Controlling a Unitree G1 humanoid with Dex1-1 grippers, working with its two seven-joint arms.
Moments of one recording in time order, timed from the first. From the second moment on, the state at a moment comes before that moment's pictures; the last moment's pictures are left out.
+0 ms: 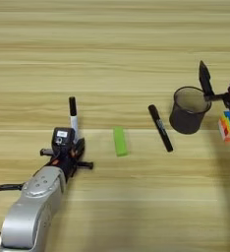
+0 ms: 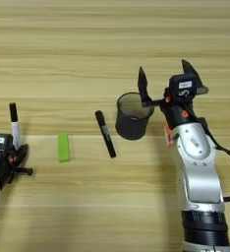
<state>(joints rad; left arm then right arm) 0.18 0.12 -0.04 -0.40 -0.16 0.69 -0.07 -0.14 -0.18 -0.11 -0.20 0.11 0.01 0.16</state>
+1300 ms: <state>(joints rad) 0.16 0.10 -0.08 -0.34 -0.12 0.64 -0.07 -0.14 -0.20 -0.12 -0.14 0.10 0.01 0.16</state>
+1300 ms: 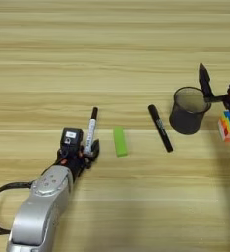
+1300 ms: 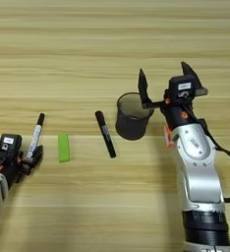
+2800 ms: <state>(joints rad) 0.13 0.05 -0.10 -0.29 -0.12 0.37 -0.14 -0.21 -0.28 -0.21 0.15 0.03 -0.03 0.07</state>
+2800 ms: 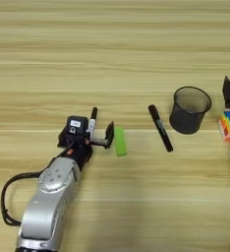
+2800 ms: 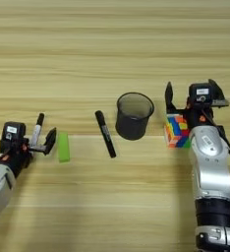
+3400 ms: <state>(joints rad) 0.08 0.06 0.03 -0.17 -0.07 0.02 -0.08 -0.08 -0.27 -0.20 0.03 0.04 0.01 0.10</state>
